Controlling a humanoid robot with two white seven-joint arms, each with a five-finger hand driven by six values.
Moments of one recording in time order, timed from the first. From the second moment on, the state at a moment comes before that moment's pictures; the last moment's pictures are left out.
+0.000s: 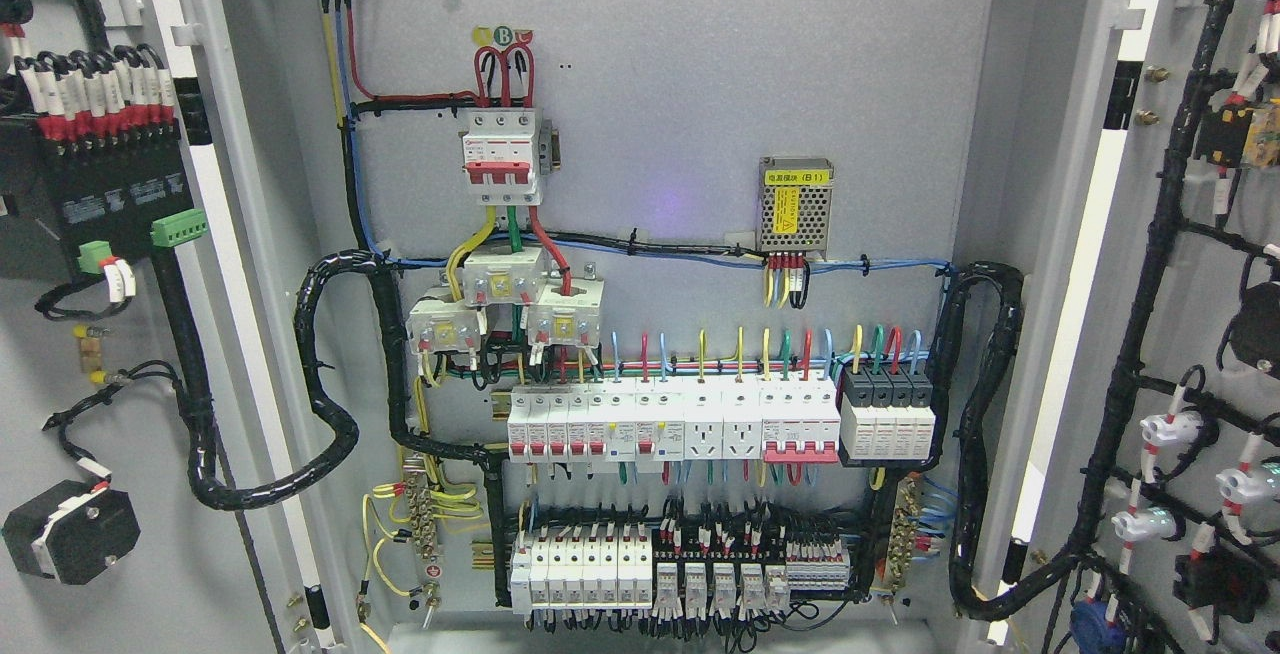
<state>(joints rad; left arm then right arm) 0.43 0.32 0.41 -1.85 0.53 -0.66 -0.26 0.42 -0.67 -0.11 -1.95 -0.72 -0.79 0.25</state>
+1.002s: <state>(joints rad) 0.23 0.44 0.46 -1.63 0.58 -0.60 -0.26 0.42 -0.67 -0.15 -1.91 -0.72 -0.79 0.26</state>
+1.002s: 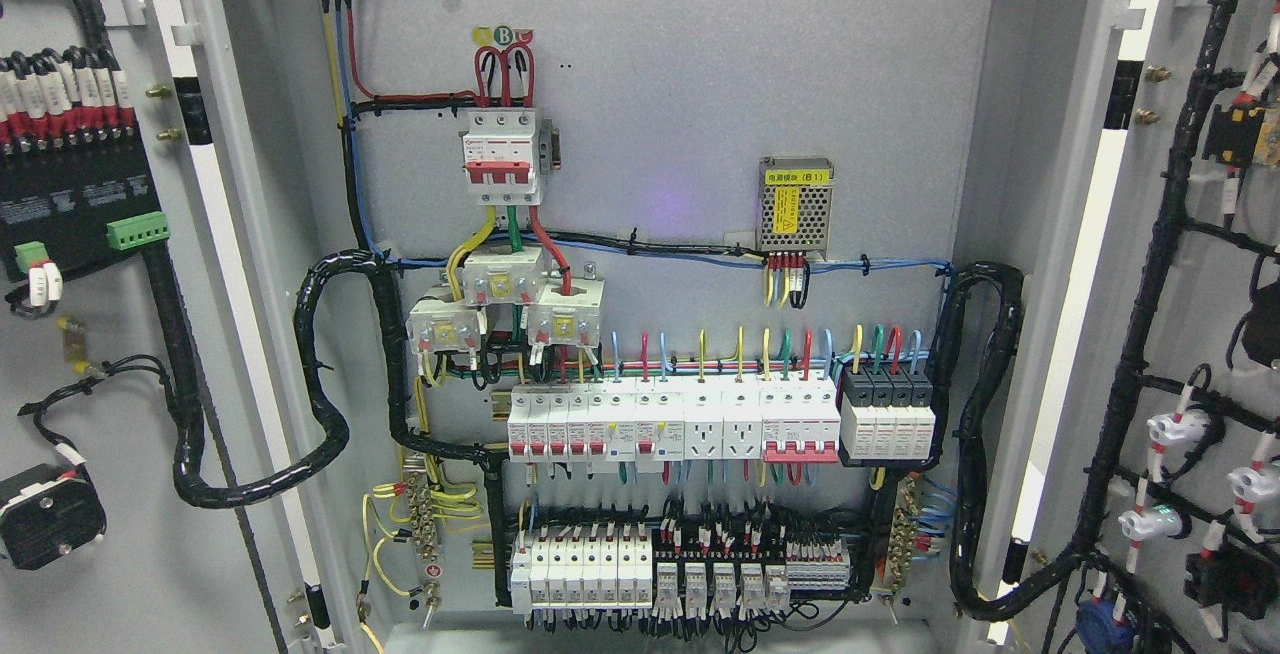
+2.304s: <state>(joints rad) 0.02 0.53 0.47 -1.39 0.58 -0.41 -0.25 0.42 -0.68 -0.20 -1.87 -0.72 -0.78 0.26</state>
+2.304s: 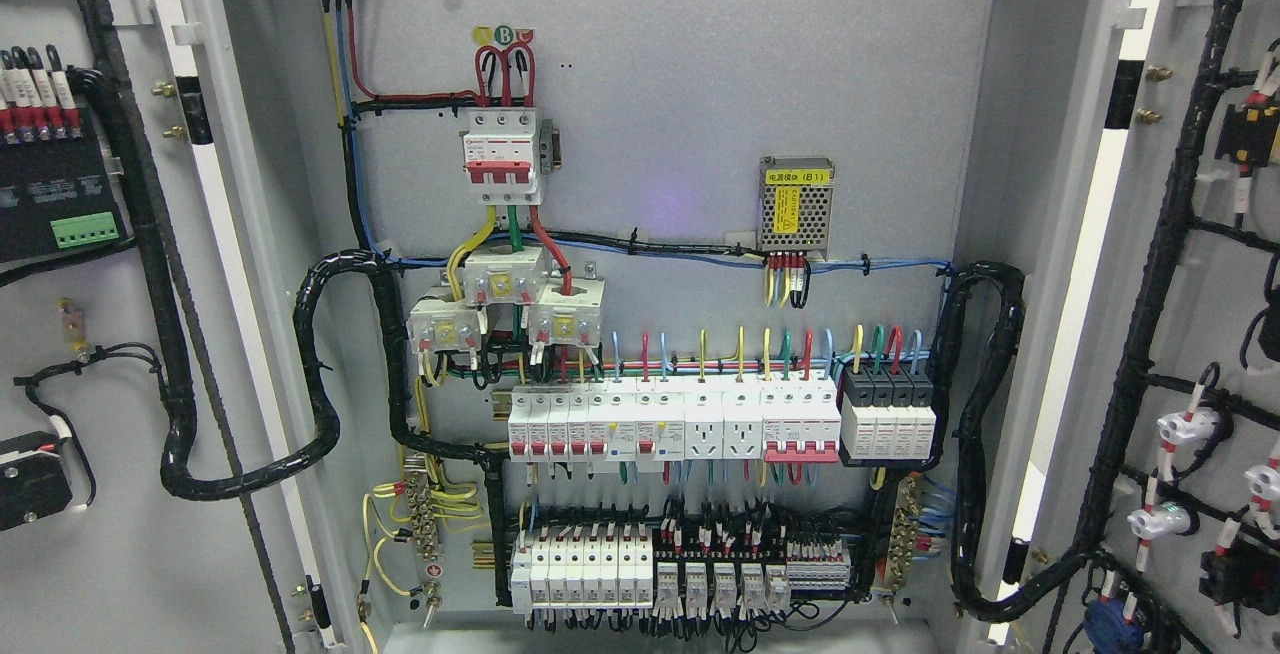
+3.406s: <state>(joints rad) 0.02 0.55 0.46 -1.37 0.60 -0.40 -0.24 0.42 -0.69 -0.21 -1.85 -0.72 -0.78 0.26</state>
